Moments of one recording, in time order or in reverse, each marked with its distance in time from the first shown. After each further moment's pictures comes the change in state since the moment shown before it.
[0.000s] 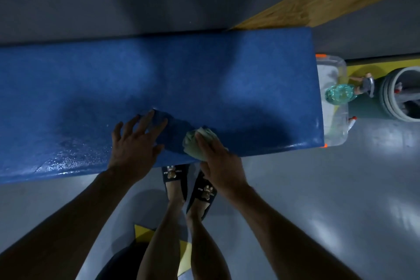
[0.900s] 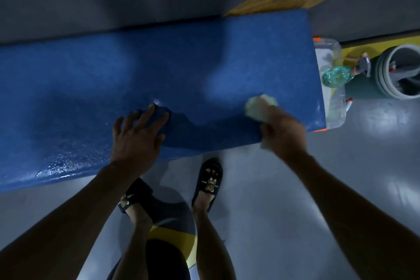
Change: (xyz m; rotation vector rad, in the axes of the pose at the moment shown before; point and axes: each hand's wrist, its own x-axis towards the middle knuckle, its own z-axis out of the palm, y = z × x) left_hand 0.007 -0.015 0.013 -0.035 0.050 0.064; right_hand -0.008 0.105 -0.058 -0.091 0.232 0.297
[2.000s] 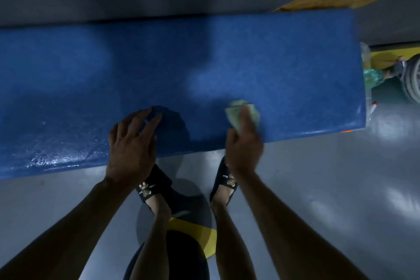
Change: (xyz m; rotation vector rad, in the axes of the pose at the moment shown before) left_hand -0.065 -0.119 0.007 -0.157 0.137 -0.016; right_hand -0.047 -0.212 0.104 0.254 0.171 0.331
